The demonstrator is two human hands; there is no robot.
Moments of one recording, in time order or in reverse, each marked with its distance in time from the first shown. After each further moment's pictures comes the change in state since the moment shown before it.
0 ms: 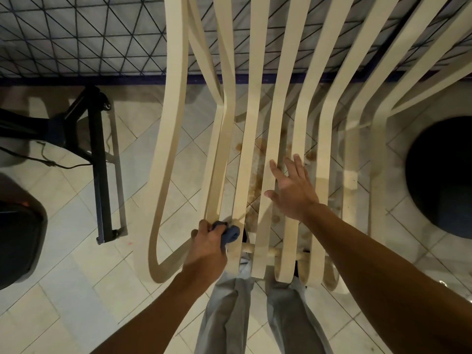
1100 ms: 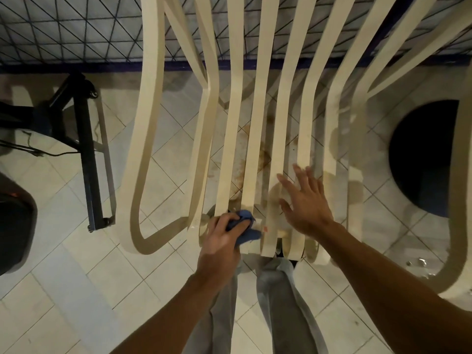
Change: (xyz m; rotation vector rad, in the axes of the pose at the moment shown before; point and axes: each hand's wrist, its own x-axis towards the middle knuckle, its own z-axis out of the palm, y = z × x) left_hand -0.039 0.050 0.035 -0.197 0.160 0.256; right_hand -0.090 0.038 0.010 -0.008 -0.013 0.070
